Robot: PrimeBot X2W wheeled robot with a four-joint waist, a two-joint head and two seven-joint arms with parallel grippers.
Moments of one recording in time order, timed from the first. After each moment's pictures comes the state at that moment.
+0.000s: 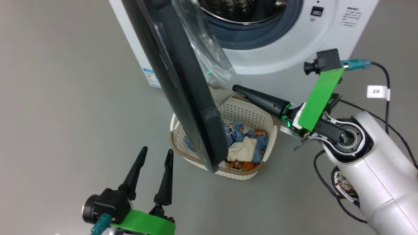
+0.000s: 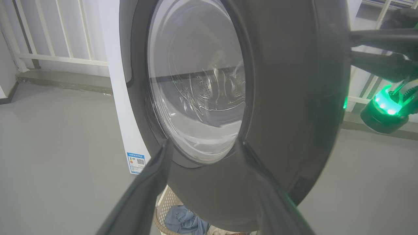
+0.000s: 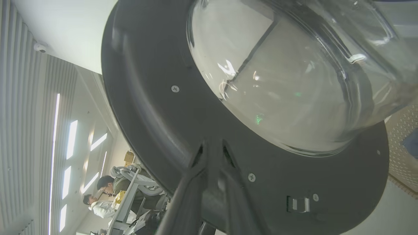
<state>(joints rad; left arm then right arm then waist) -0.16 0.04 -0.31 0.18 -0.30 -0.06 -0.26 -0.69 -0.21 0.43 0.26 1.56 0.12 0.58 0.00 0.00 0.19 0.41</state>
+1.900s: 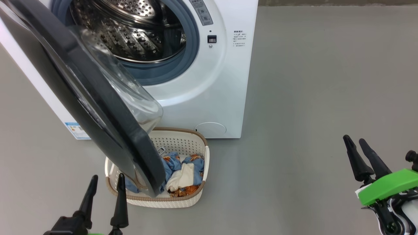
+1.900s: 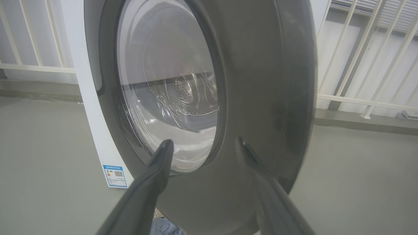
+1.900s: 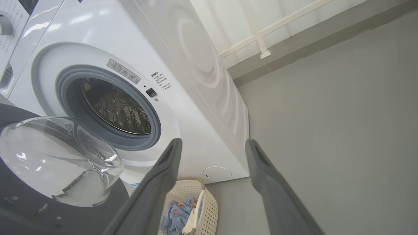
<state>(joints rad) -0.02 0.04 -0.04 0.18 -0.23 -0.10 -0.26 -0.25 -0.49 0.43 0.36 1.17 0.12 -0.25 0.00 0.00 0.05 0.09</state>
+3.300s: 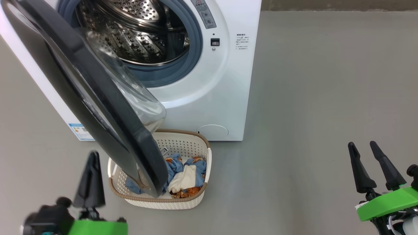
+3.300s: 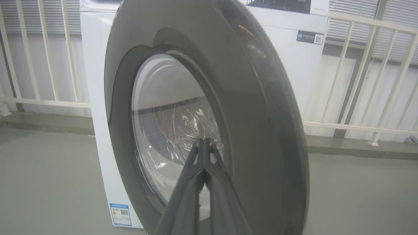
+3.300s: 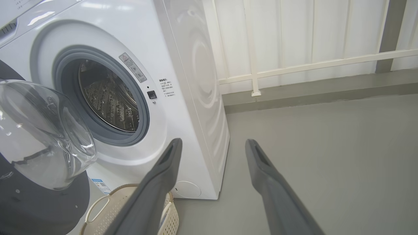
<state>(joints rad) -0.06 0.04 -0.02 0.09 -0.23 -0.09 -0.26 -0.07 -0.35 0.13 0.23 0.62 0.12 -0.25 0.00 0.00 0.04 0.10</state>
